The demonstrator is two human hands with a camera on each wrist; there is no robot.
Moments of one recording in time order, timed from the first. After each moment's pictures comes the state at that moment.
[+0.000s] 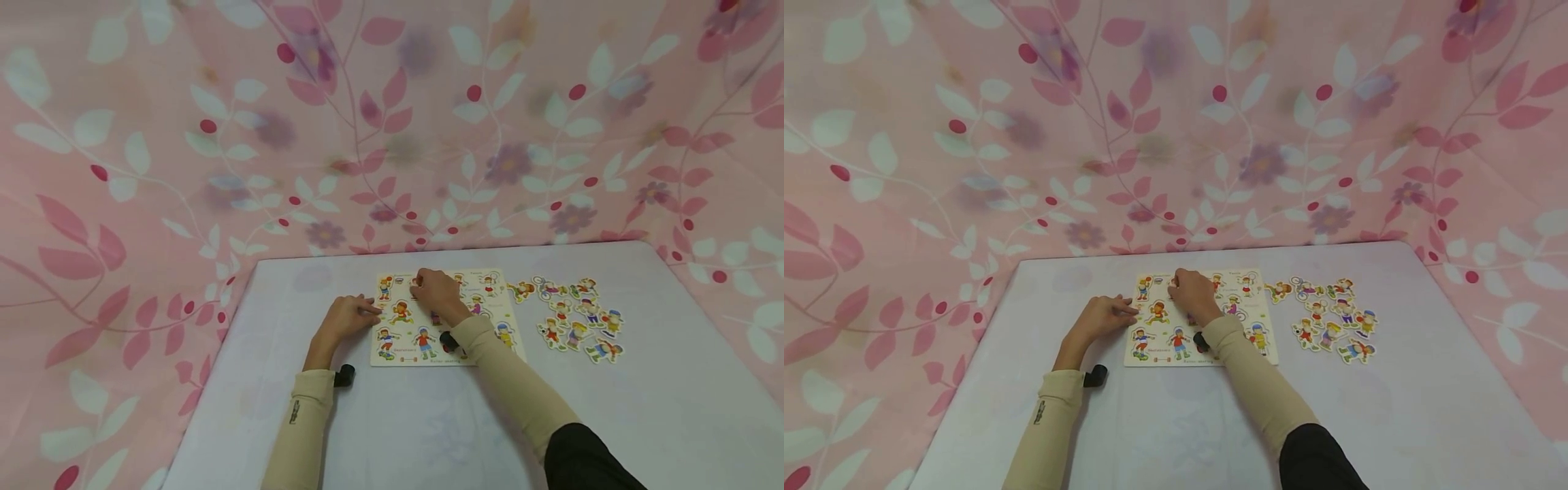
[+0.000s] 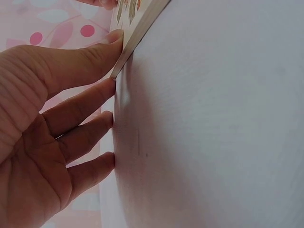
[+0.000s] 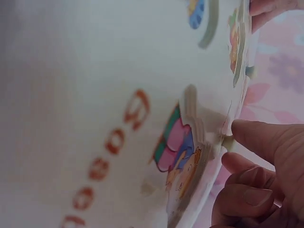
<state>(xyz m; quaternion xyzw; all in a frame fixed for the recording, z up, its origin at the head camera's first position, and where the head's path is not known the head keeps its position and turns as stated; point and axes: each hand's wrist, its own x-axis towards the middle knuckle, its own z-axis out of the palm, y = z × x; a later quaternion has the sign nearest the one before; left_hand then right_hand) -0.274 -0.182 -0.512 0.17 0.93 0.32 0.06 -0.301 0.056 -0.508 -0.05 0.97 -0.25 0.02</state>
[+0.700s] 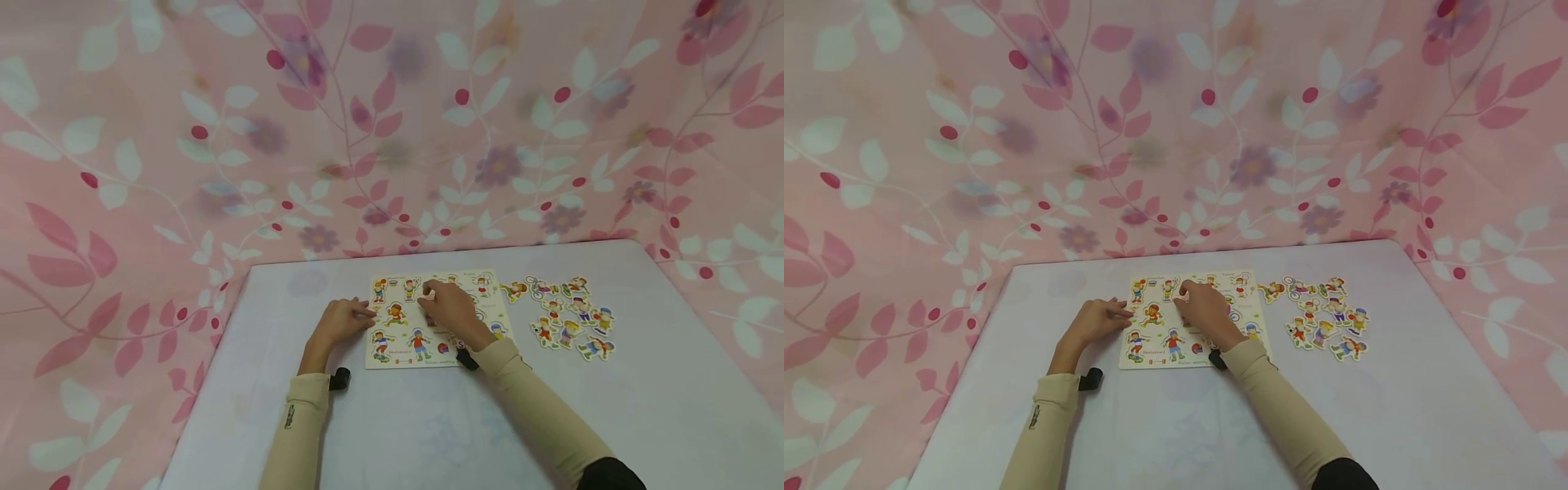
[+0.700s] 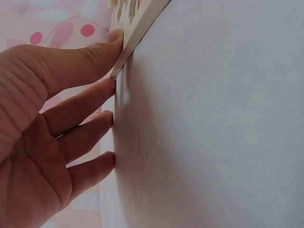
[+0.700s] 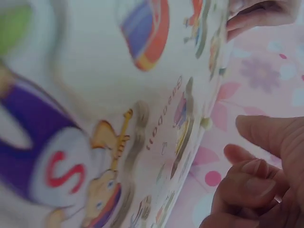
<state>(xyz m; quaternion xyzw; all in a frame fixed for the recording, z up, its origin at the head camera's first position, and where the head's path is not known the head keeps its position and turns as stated) -0.273 -0.181 -0.513 0.17 0.93 0.32 0.06 -0.249 0.085 -0.493 -0.06 0.96 -0.29 0.00</state>
